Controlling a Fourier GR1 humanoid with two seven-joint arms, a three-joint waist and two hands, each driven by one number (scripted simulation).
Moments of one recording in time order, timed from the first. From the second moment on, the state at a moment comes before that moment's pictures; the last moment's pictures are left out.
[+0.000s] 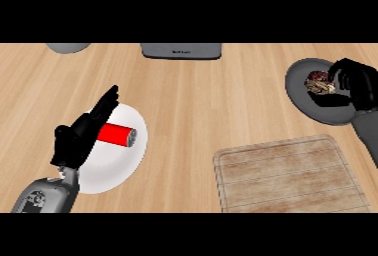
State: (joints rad) left arm -0.18 0.27 -0.14 -1.58 0.01 -0.03 0.20; right arm -0.72 -0.54 0.04 -0.52 0.35 -0.48 -0.45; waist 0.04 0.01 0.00
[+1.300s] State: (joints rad) left arm -0.20 0.25 -0.14 -1.57 0.00 -0.06 0.18; right arm -0.89 -0.61 -0.27 -0.14 0.12 -0.08 -0.59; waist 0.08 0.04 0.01
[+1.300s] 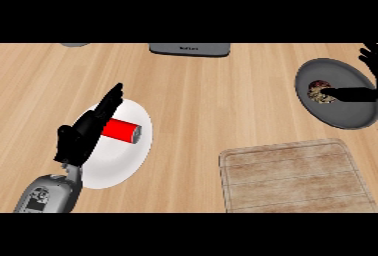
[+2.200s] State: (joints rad) left arm -0.19 0.26 -0.11 -1.56 0.01 -0.07 0.19; right arm -0.65 -0.74 -0.37 -0.14 0.03 0.30 -0.88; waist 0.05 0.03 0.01
